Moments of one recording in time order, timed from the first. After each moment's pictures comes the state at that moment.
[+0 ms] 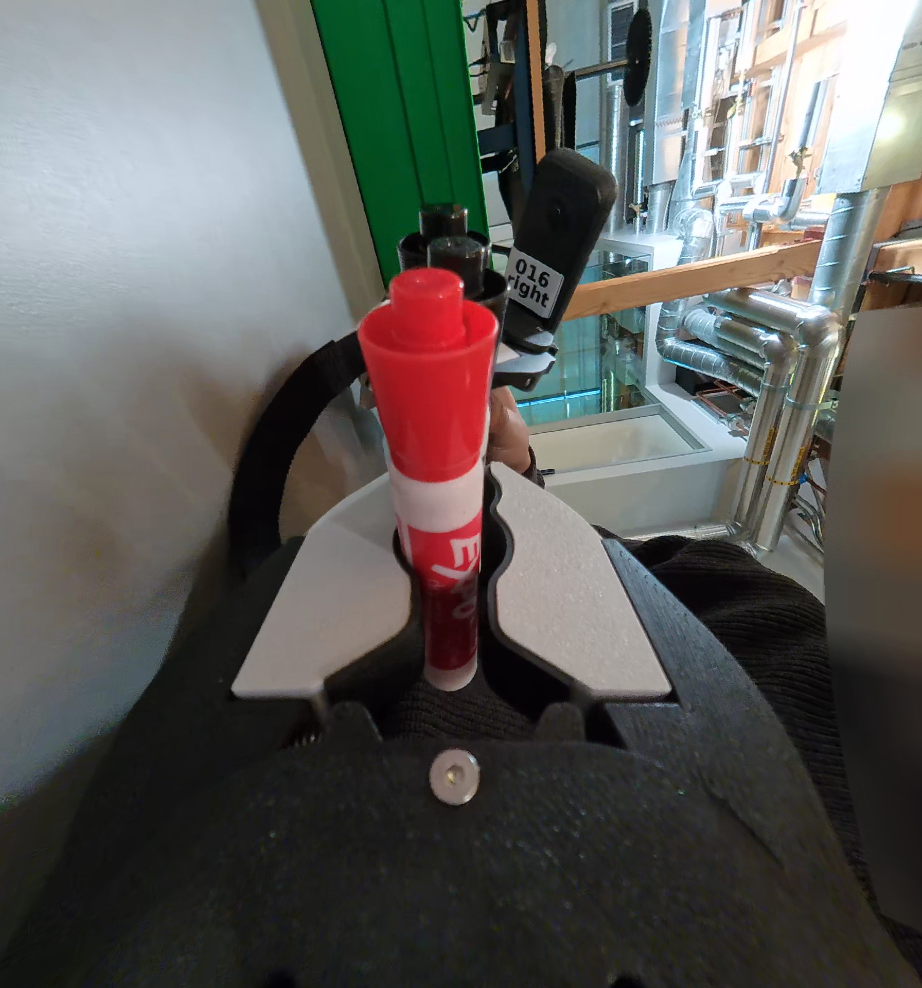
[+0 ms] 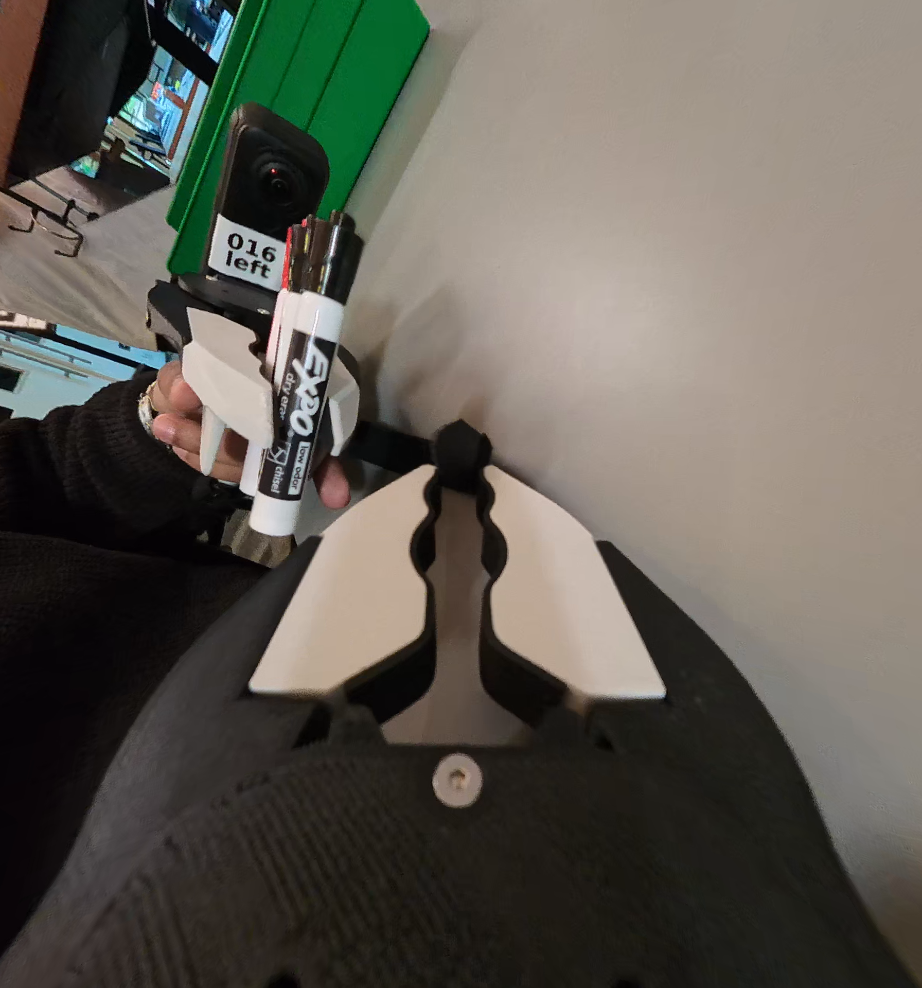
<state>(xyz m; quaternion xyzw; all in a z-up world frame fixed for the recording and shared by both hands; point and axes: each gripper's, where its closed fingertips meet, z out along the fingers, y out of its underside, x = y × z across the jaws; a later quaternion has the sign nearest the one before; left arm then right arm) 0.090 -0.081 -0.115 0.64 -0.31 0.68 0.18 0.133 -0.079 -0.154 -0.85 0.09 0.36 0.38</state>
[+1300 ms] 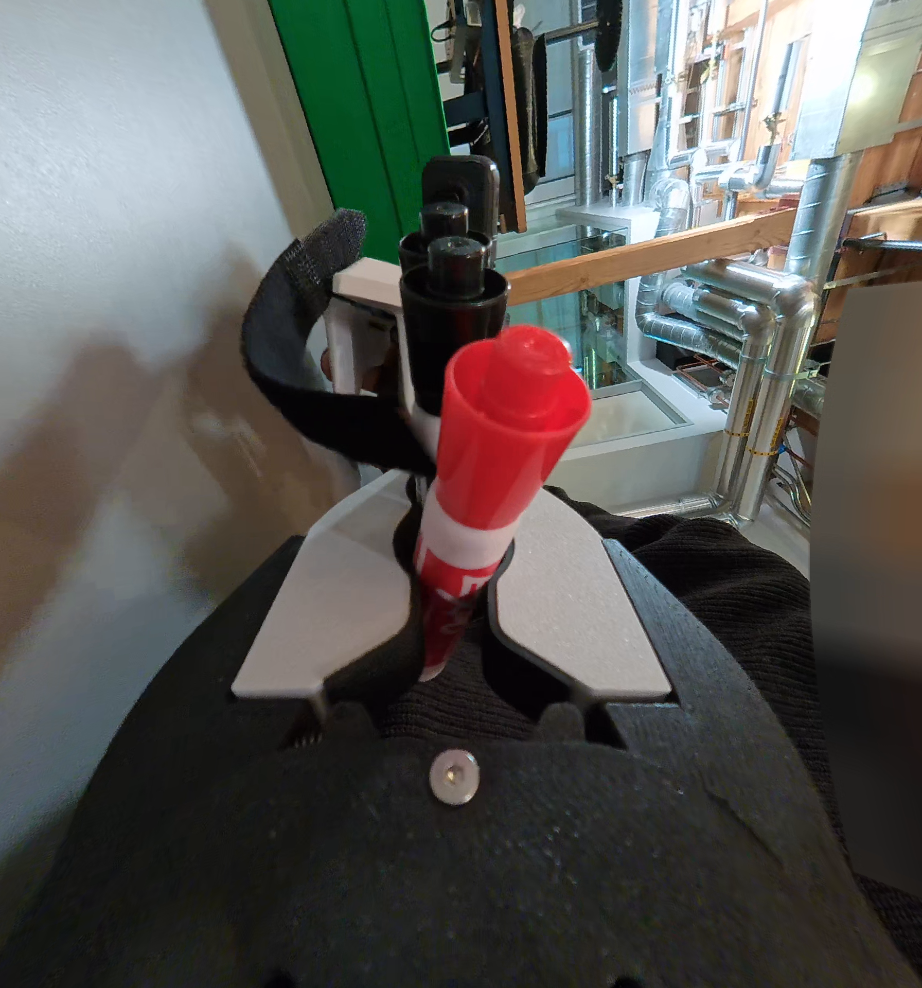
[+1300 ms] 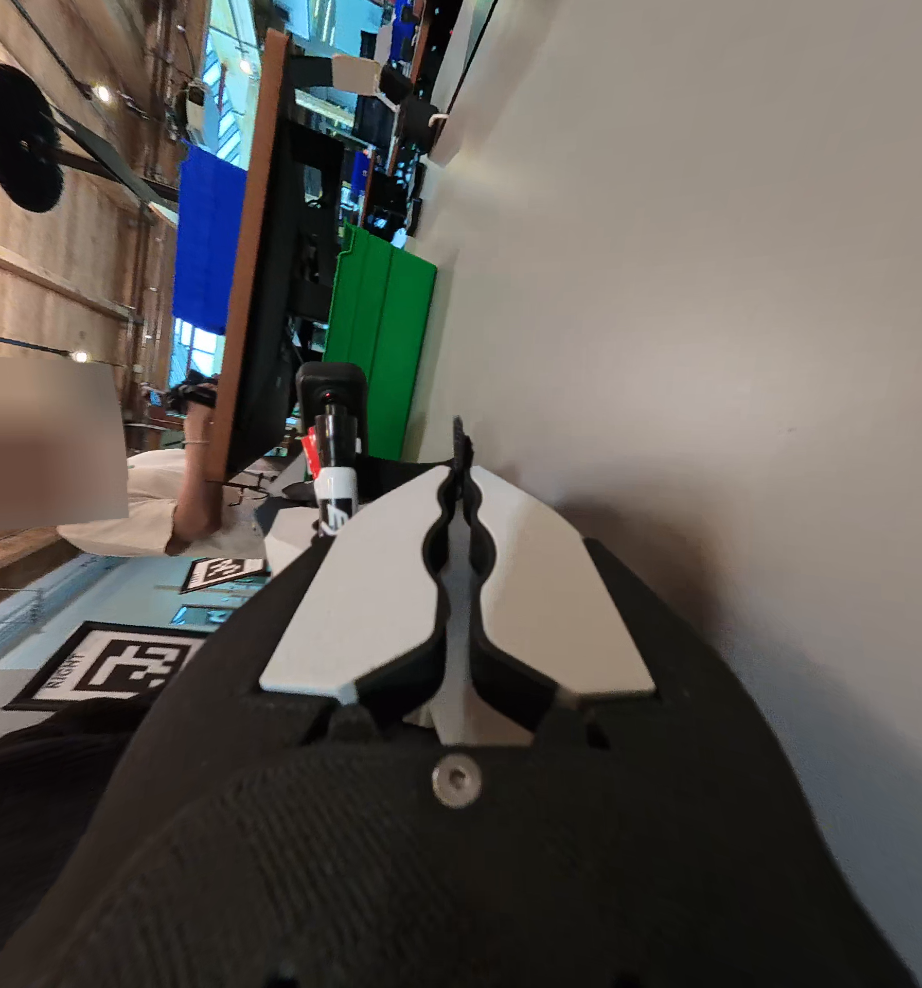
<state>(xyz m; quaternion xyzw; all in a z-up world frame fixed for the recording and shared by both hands) 0.088 -0.092 -0.108 0.62 -0.32 0.69 0.20 0.150 -0.058 -0.141 -0.71 0.31 0.46 0.43</state>
